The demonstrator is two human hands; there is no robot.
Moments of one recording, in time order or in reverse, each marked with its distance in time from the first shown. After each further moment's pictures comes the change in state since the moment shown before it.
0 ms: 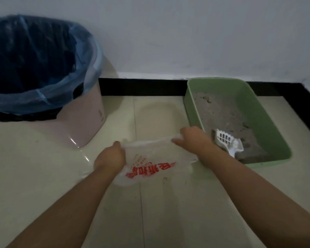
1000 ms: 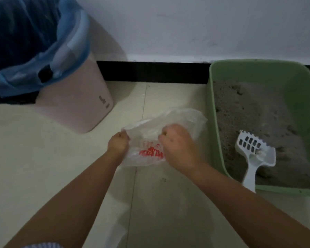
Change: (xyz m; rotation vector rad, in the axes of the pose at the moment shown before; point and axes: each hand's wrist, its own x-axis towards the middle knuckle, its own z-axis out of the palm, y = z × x) left_hand 0.043 0.037 0.050 -0.645 0.163 -0.409; right_hand 0.033 0.011 0.068 0.152 0.554 -0.707
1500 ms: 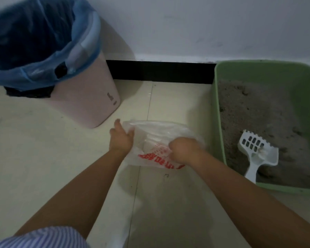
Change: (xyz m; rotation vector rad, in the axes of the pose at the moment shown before) left_hand -0.018 0.002 -0.011 0.172 0.072 0.095; right_hand 0.006 0.004 -0.005 -0.075 -0.877 0.242
